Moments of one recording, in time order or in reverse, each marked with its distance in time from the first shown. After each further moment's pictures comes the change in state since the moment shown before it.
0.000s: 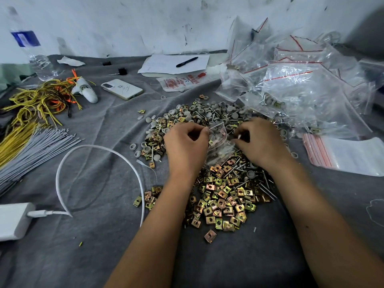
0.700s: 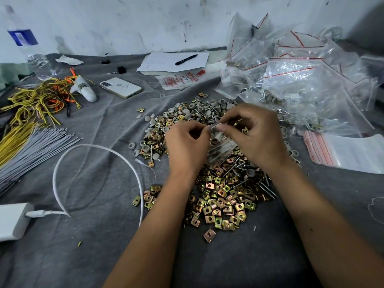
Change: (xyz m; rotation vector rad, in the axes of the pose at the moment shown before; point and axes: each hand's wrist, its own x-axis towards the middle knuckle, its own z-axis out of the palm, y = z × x) left_hand -0.002 0.005 -0.001 0.019 -0.016 0.060; right_hand -0.010 -0.026 -0.011 0.547 0.232 -0.302
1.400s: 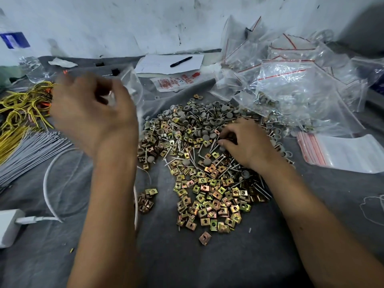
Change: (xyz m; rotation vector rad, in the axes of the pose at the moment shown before) left_hand 0.042 0.029 -0.107 0.330 0.632 0.054; right_hand -0.002 0.018 0.005 -0.519 -0.303 0.298
